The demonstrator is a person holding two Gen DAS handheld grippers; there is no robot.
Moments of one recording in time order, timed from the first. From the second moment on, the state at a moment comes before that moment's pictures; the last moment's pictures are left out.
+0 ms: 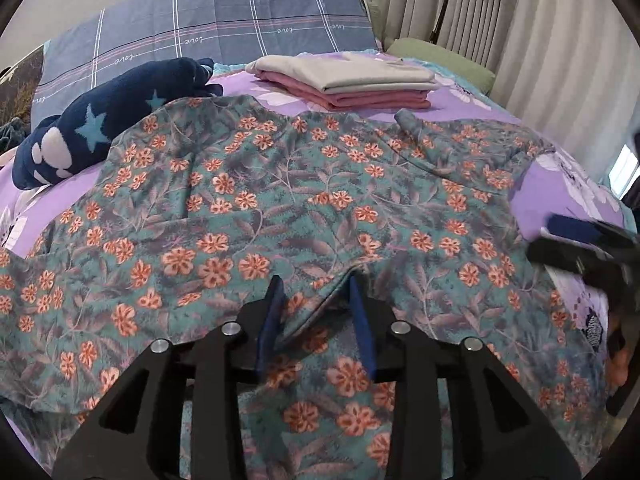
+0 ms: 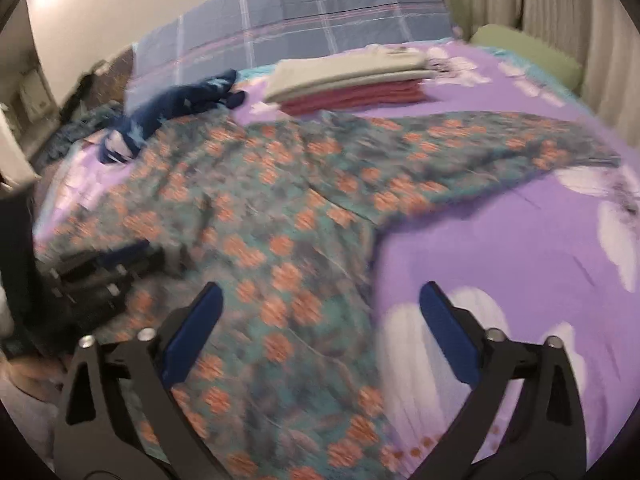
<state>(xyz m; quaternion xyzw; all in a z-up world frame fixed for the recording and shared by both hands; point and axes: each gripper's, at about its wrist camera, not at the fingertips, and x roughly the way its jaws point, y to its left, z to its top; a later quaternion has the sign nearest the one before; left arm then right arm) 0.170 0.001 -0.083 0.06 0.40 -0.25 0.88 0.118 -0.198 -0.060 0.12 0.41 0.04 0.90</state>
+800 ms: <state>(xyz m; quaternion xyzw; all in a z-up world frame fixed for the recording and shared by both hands) 0.172 -0.024 -0.038 0.03 0.36 -0.29 0.88 0.262 -0.134 -0.016 0.14 0.40 0.25 0.87</state>
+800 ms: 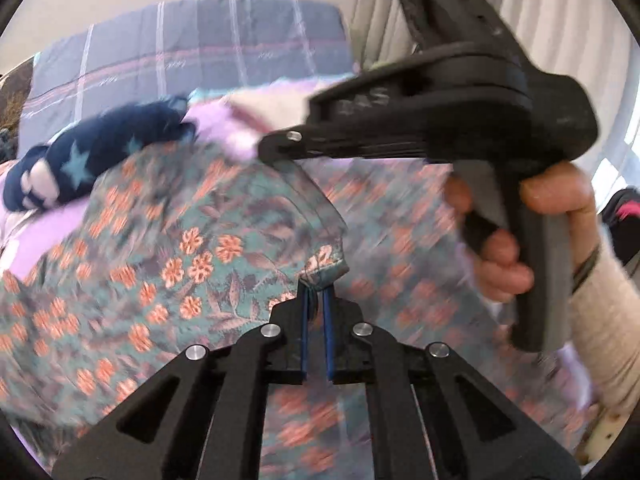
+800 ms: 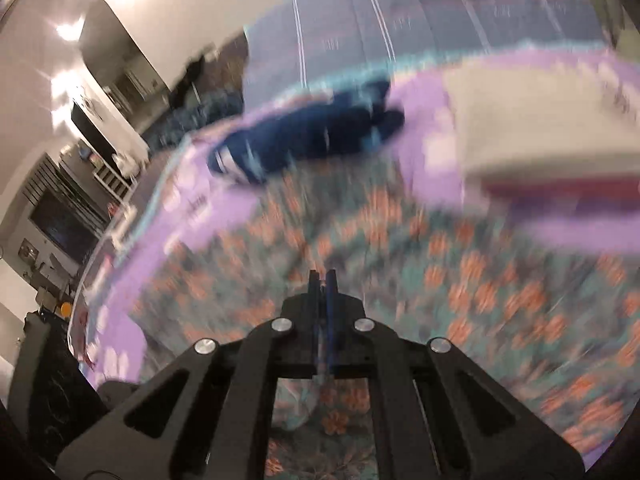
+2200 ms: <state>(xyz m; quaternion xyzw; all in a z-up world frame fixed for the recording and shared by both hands) 0.163 0.224 -0.092 0.01 0.42 0.12 0.90 0.199 -0.162 -0.059 0.03 0.44 0.08 0.90</state>
